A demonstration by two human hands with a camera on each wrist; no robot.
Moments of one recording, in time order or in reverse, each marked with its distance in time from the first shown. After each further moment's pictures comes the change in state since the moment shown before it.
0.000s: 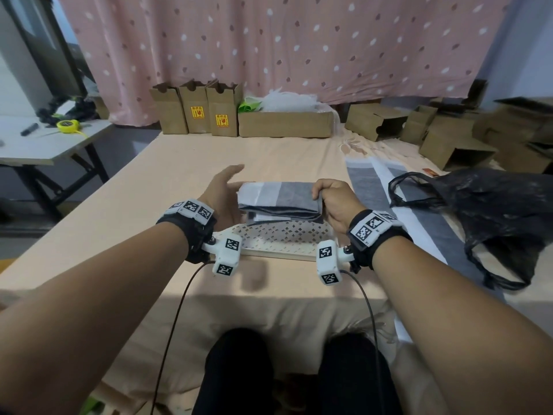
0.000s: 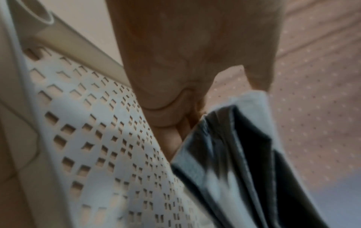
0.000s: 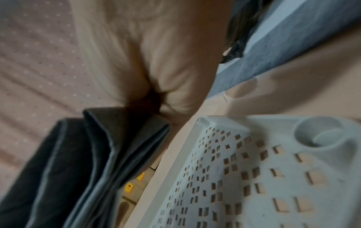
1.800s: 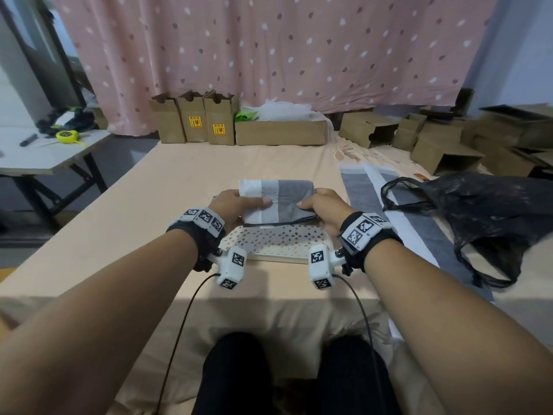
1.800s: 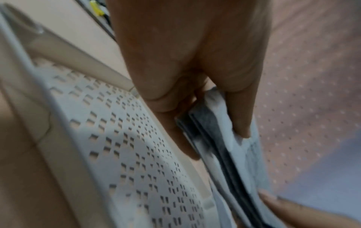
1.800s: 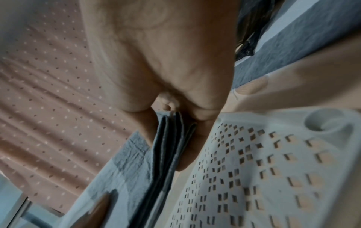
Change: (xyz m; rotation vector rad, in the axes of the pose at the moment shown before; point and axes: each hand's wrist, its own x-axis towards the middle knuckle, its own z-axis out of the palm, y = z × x) left_hand 0.009 -0.011 0.012 0.360 0.238 0.136; right_hand -0.010 -0.013 0.006 -0.160 0.009 0.195
